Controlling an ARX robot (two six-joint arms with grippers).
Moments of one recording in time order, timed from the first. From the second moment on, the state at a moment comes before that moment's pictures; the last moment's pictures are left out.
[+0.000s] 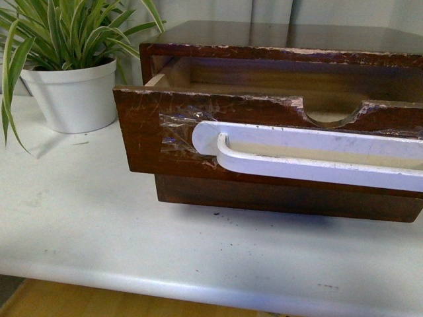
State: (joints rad) left arm 0.13 0.40 0.15 0.13 0.18 -0.23; right arm -0.44 0.36 0.16 0.05 -0.90 -0.11
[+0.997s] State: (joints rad) left arm 0.00 0.01 0.01 0.00 0.00 -0.01; right arm 0.00 0.01 0.01 0.00 -0.01 -0.01
